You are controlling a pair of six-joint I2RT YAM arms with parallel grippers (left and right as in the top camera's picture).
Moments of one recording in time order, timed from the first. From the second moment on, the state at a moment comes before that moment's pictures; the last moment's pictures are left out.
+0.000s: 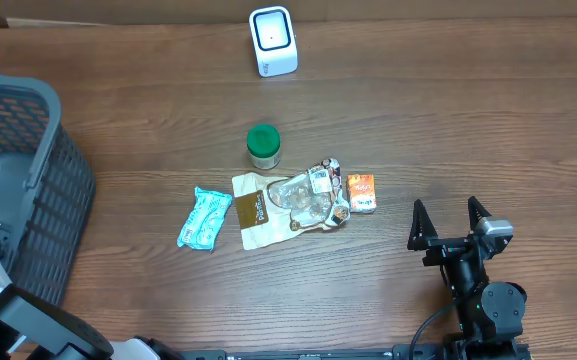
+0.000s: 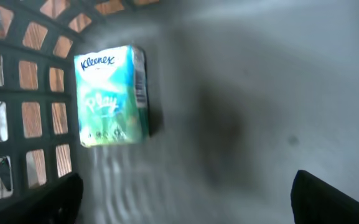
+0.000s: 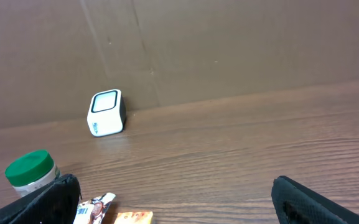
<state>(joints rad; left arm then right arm) 0.86 1.58 1.10 -0.74 -0.39 -0.33 0.09 0.01 0.02 -0.03 -0.03 0.20</state>
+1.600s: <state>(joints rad) 1.02 1.77 1.12 -0.64 -0.26 -0.20 0.09 0.01 0.02 -0.03 -0.03 0.20</state>
